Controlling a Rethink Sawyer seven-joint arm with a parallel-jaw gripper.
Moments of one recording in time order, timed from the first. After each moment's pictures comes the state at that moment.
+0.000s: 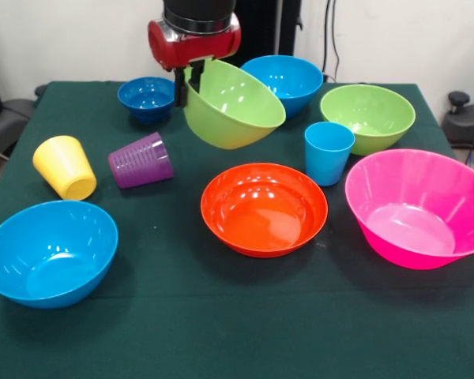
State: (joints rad) arm -0.79 -0.75 0.79 1.74 -0.83 1.02 1.57
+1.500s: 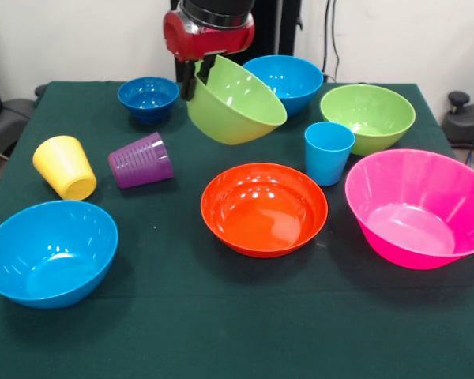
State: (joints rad) arm -0.68 -0.80 0.70 1.74 -0.85 1.02 1.57
